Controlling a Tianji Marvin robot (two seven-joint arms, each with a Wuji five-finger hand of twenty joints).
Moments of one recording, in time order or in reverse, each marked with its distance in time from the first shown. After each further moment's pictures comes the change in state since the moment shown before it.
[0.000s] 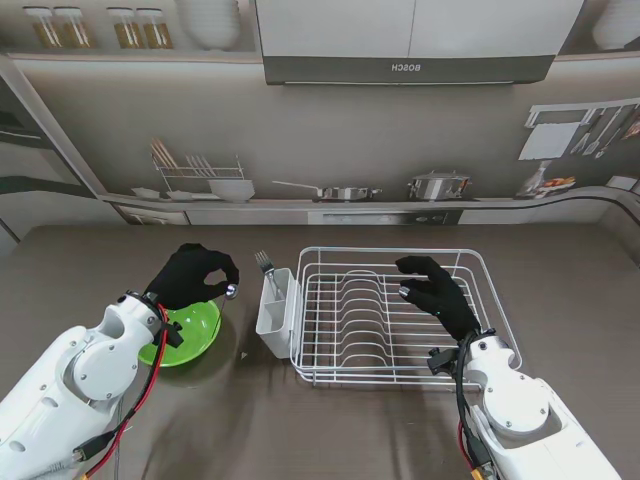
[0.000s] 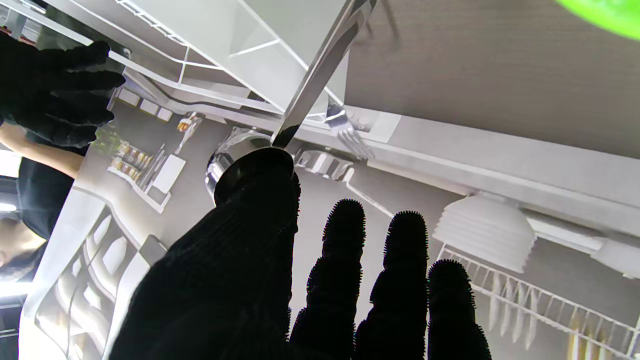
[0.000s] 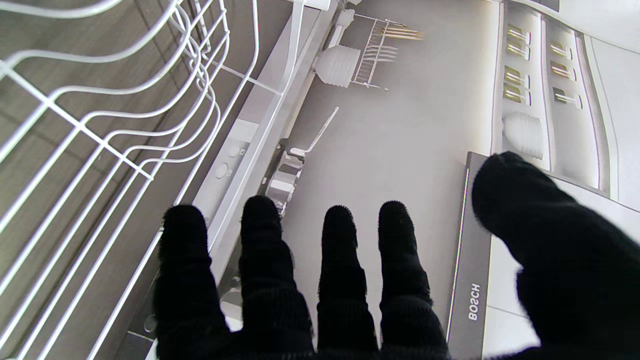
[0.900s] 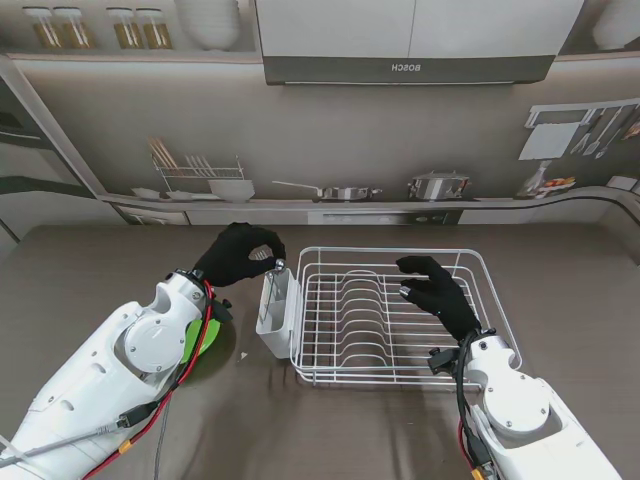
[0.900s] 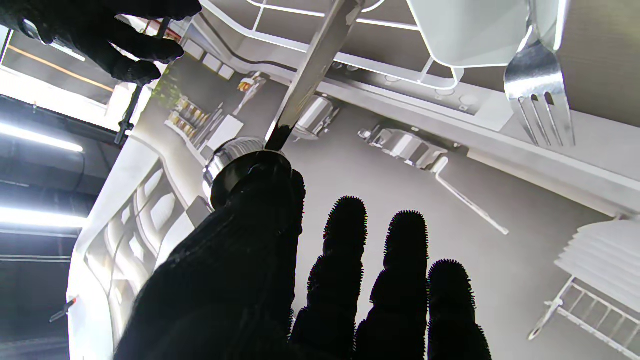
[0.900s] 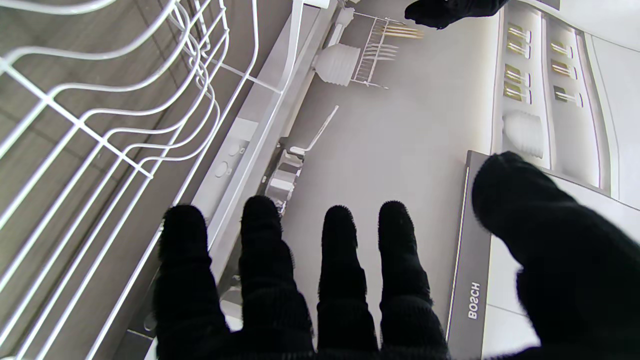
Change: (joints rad) left arm -0.183 -0.049 0.219 0.086 -0.176 0.025 0.067; right arm 0.000 0.000 0.002 0.000 0.000 -0.001 -0.001; left_hand 0.012 0.030 -0.044 0.000 -0.002 0.036 0.000 0.014 0.022 0.007 0.010 0.011 -0.008 0.000 0.001 0.001 0.000 0.001 0.000 0.000; right_hand 0.000 0.000 0.000 0.000 0.000 0.000 0.000 0.000 0.000 0.000 0.000 0.000 0.000 0.000 0.000 0.000 0.000 0.000 0.000 0.000
